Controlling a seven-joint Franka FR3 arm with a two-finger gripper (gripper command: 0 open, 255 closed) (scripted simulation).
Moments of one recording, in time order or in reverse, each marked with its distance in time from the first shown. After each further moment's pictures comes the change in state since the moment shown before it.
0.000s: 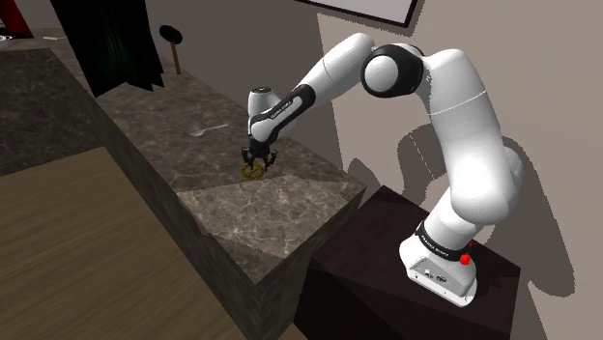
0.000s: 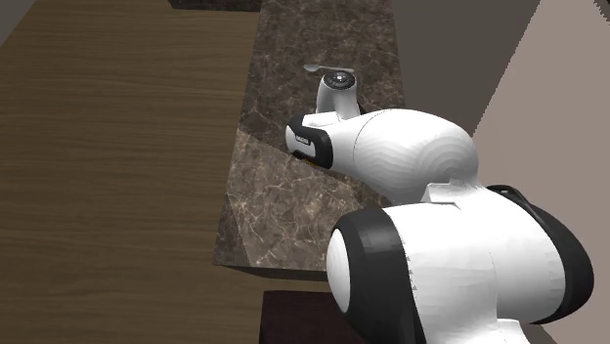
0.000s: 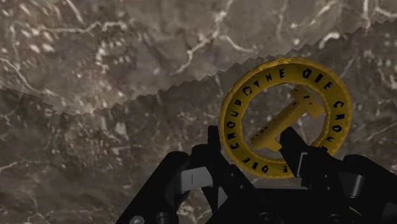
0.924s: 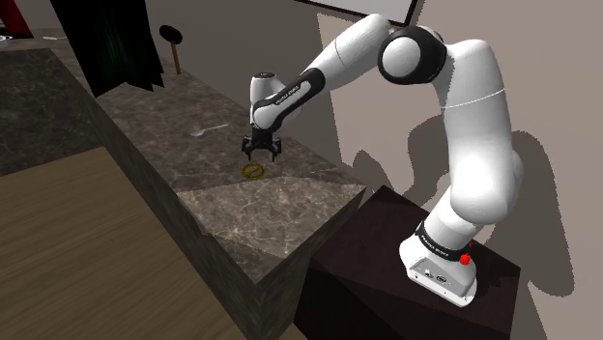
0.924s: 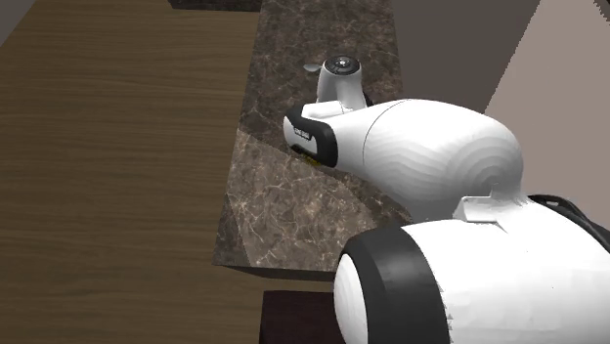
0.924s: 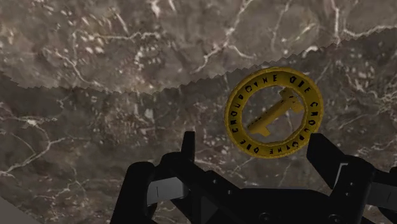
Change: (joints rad) arm -0.017 -0.138 0.020 -0.091 0.005 -0.052 -0.029
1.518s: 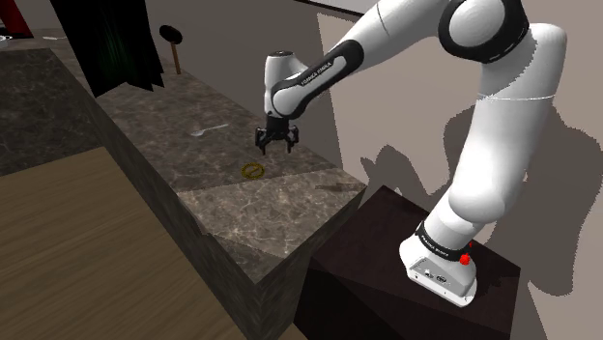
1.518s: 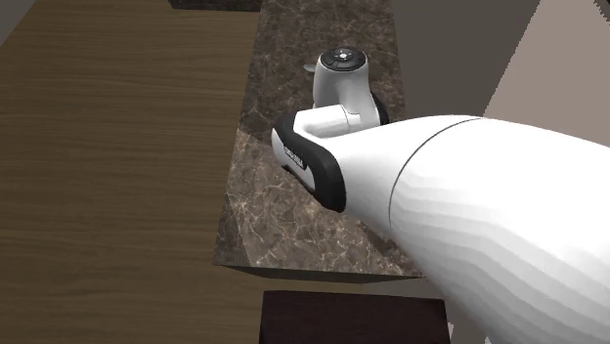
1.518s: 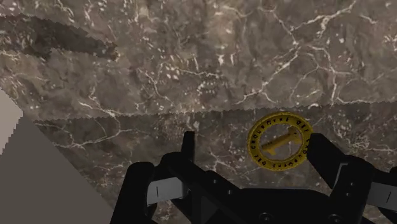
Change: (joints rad) arm -0.042 -0.355 0.064 -0.327 0.007 -0.042 -0.157
